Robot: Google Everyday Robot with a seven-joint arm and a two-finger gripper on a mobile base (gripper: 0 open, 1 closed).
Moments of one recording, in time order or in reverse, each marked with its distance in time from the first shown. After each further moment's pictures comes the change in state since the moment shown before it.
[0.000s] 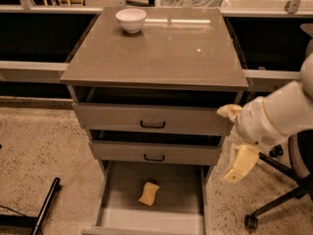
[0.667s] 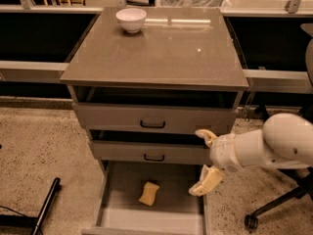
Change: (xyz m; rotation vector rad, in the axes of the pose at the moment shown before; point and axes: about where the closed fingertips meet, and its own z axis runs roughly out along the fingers) arm 0.019 -0.006 0.126 0.040 -0.252 0.025
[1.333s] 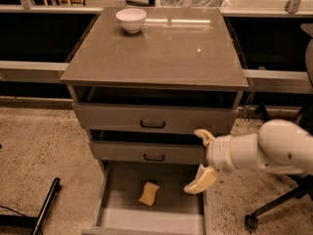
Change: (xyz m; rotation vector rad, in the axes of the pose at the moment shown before) arm 0.008 -0.011 0.018 0.053 -0.023 0.013
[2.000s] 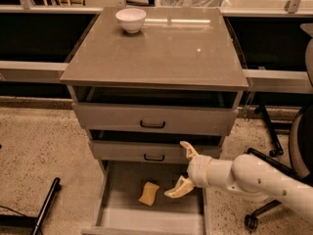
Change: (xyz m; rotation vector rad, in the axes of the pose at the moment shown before) arm 0.036 -0.006 0.104 0.121 -0.196 -0.033
